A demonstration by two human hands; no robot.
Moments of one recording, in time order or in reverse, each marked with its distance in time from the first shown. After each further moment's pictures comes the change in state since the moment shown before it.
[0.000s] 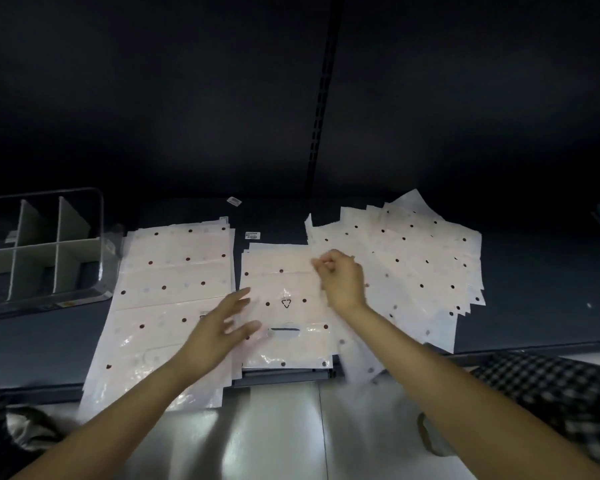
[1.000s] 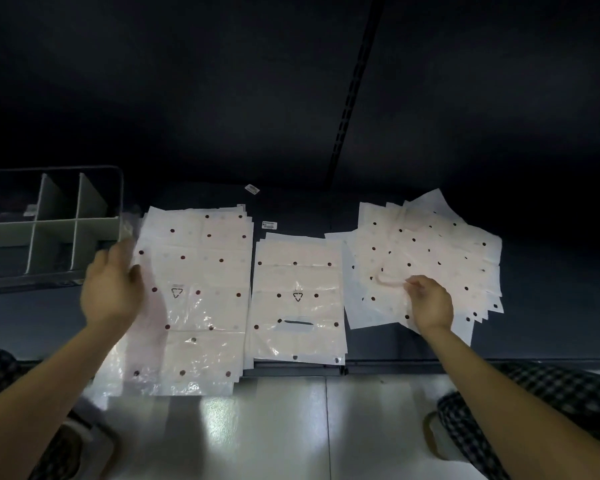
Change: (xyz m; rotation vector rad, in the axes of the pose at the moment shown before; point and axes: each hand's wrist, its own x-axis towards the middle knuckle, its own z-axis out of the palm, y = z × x) left_hand 0.013 -0.050 -0.120 0.661 0.759 -0.189; right_hand 0.015 0.116 -0.068 -0.290 0.195 0.168
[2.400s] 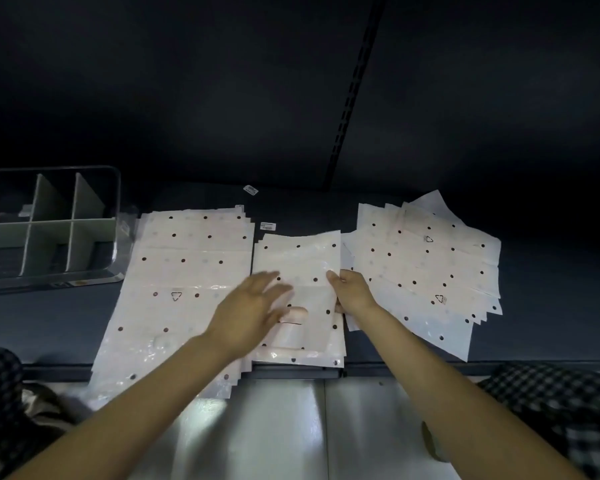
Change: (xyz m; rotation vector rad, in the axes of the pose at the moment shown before) left_hand -0.079 0.118 0.032 -0.029 -0.491 0.705; right_hand -0.038 -0.107 0.055 0.366 -0.568 0.171
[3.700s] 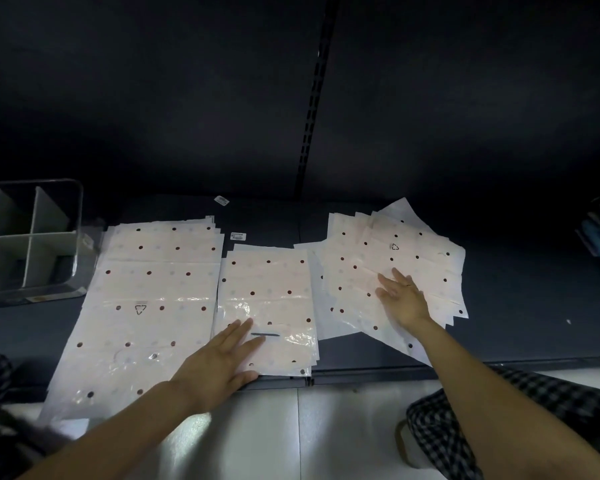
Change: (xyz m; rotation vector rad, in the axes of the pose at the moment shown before) left_hand -0.030 -0.005 0.055 0.115 -0.353 0.021; right_hand 0.035 0.085 -0.148 -0.663 0.207 -0.076
